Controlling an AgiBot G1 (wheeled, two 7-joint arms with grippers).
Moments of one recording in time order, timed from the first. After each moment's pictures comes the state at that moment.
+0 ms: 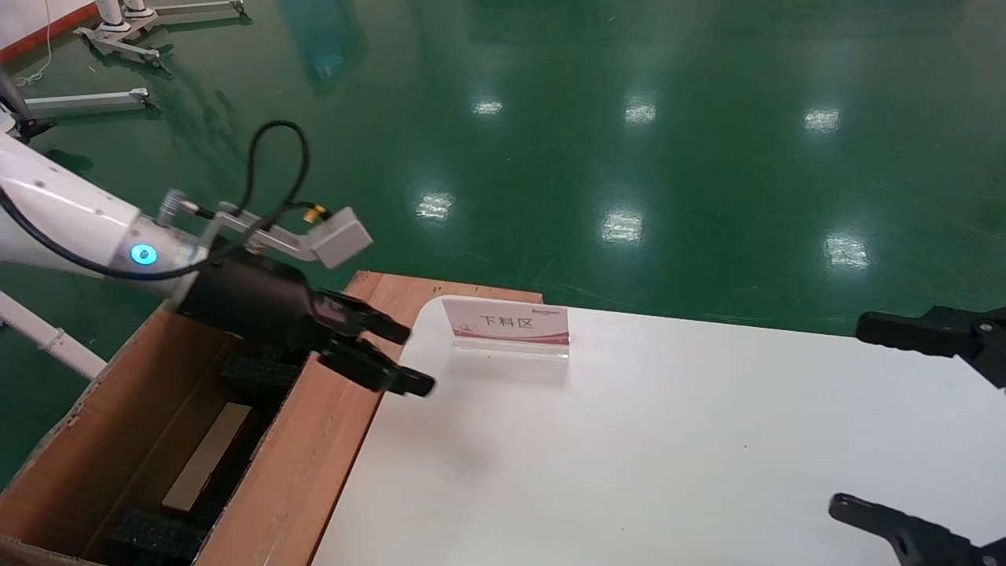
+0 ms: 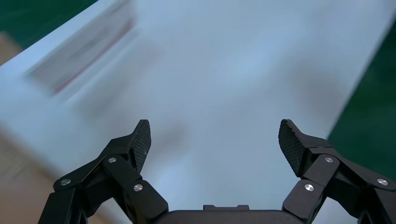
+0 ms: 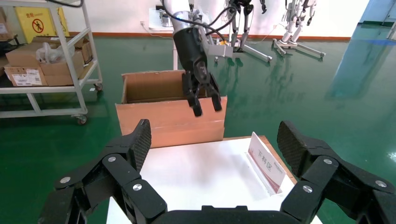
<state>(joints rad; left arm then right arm) -1.99 0.69 1.85 -0.50 0.58 1.50 -0.35 1.08 -0.60 -0.30 1.28 -0.72 -1.49 0.18</state>
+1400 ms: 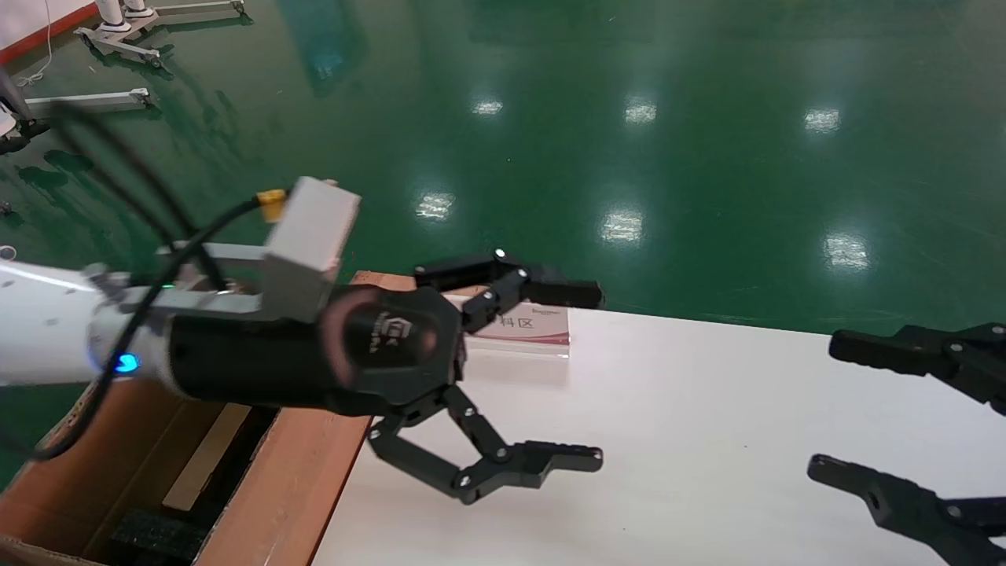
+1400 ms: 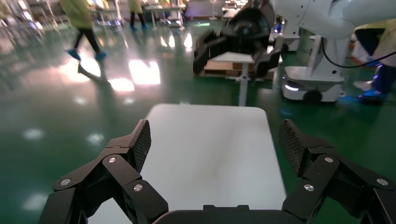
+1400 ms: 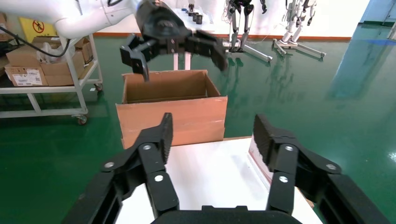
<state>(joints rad) -1.11 0.61 0.35 -1.25 0.72 1.50 -0.20 1.08 -0.60 -0.30 1.28 -0.72 -1.49 0.17</state>
